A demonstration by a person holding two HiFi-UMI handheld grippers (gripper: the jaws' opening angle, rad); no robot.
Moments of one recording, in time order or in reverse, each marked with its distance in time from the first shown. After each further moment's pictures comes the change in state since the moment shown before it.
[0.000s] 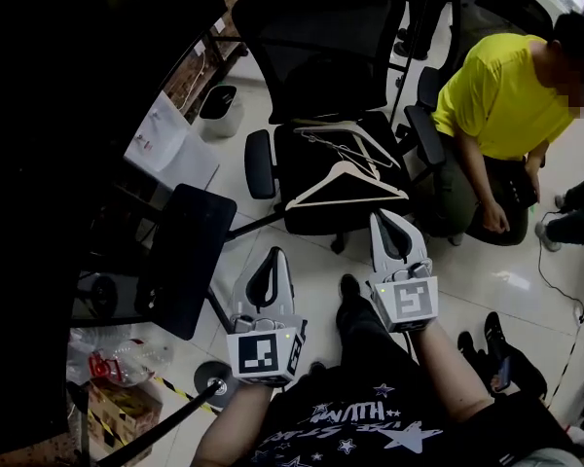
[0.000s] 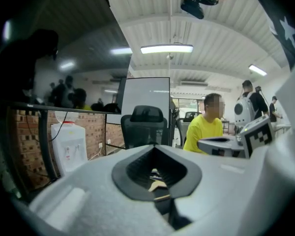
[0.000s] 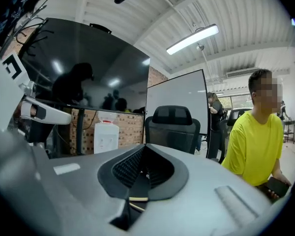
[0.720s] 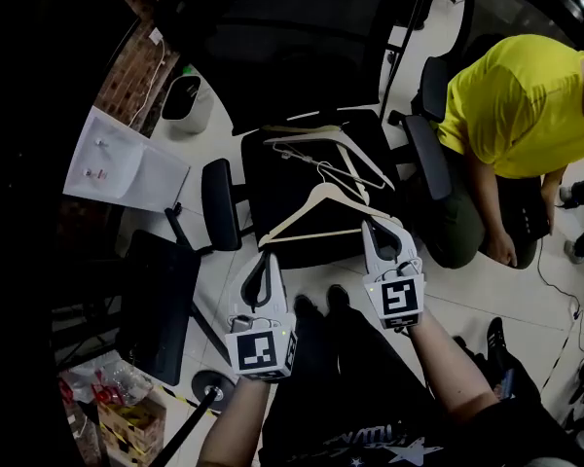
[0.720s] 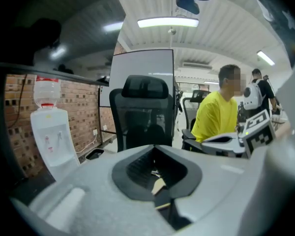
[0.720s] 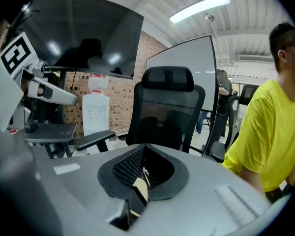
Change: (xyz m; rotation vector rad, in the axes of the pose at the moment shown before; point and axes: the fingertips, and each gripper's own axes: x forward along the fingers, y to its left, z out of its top) left arm 0.187 0.009 -0.079 0.013 0.191 0.000; right arm 0.129 -0.102 -0.130 -0.059 0.260 0.032
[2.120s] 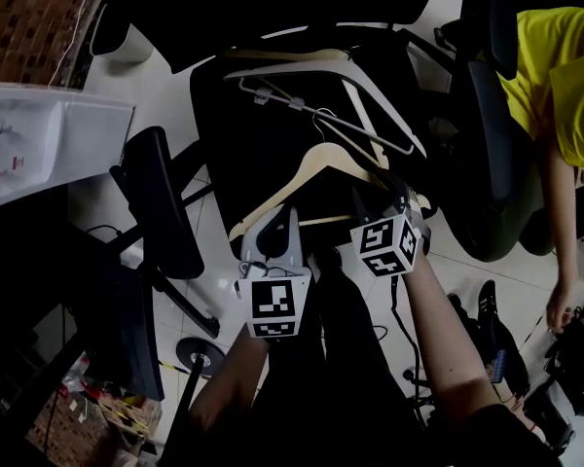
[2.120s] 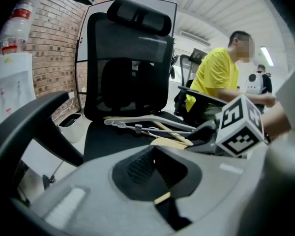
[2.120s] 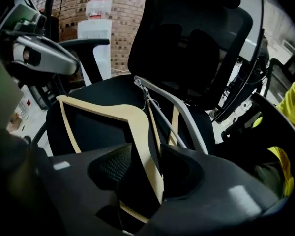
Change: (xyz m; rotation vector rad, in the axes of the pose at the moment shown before) left arm 0.158 0.001 -0.218 0.015 0.350 -0.199; right arm 0.138 -0.003 -0.242 -0.205 0.635 0.078
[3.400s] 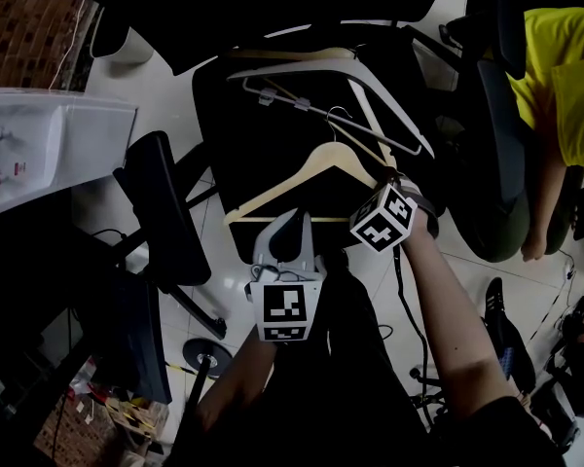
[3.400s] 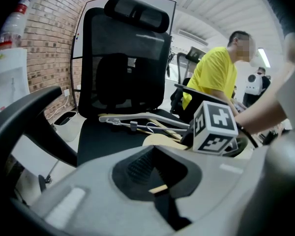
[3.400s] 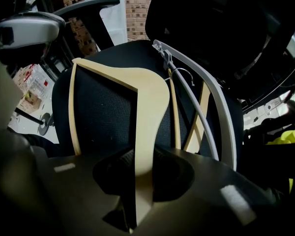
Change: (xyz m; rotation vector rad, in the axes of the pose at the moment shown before) left arm 0.005 -0.010 -0.007 0.005 0.022 -0.049; right arm 0.042 0.019 -0.031 -0.175 0.307 0.203
